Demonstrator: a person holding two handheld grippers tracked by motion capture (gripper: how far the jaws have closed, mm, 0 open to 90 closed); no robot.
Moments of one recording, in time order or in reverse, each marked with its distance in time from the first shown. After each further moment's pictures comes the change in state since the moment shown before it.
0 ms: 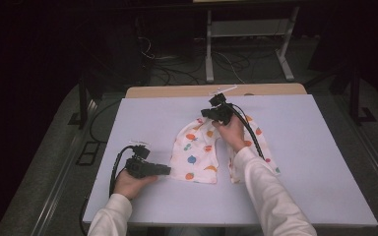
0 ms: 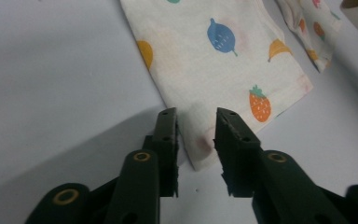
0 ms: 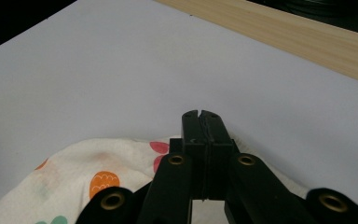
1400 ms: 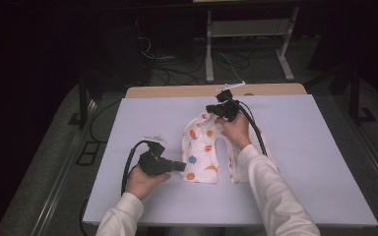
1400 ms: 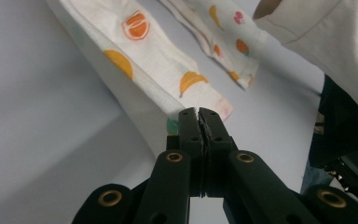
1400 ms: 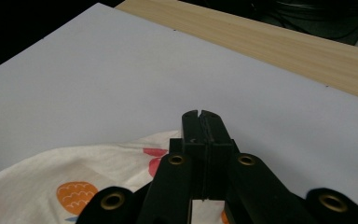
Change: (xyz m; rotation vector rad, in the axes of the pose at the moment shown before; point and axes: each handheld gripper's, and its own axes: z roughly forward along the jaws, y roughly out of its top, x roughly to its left) left arm -0.057 0.026 0.005 -0.041 -0.114 0.167; right arm -0.016 0.003 -0.014 -0.036 -0.008 0.045
